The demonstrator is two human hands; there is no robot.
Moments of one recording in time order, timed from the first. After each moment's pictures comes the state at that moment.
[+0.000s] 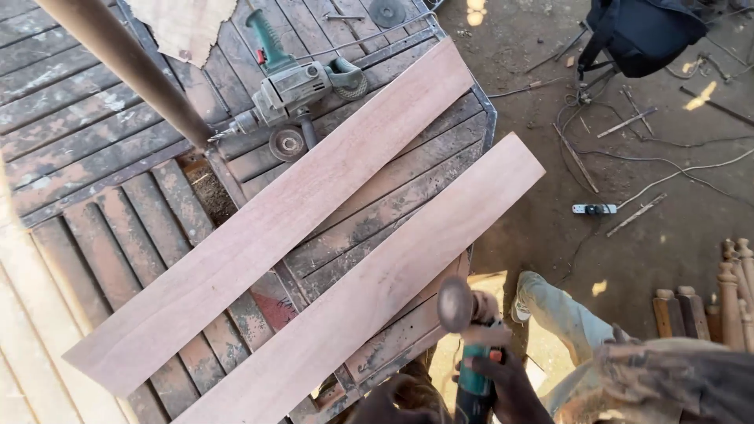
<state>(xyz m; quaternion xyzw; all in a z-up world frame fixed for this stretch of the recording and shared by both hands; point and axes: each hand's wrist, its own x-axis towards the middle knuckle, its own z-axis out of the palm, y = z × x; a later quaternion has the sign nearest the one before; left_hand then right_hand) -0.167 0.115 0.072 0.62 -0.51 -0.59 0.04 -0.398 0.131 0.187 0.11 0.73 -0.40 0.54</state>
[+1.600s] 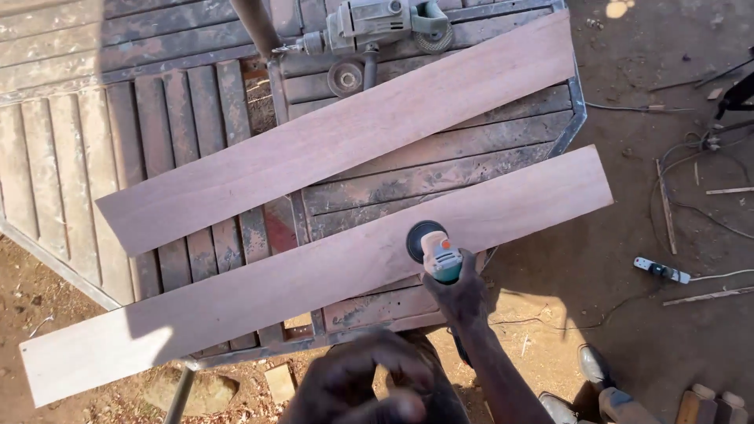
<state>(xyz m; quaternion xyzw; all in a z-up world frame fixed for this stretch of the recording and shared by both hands) -0.241 0.084 0.373 0.64 -0.35 -0.64 0.25 -0.441 0.029 0.094 -0.42 0.82 -0.16 0.36</state>
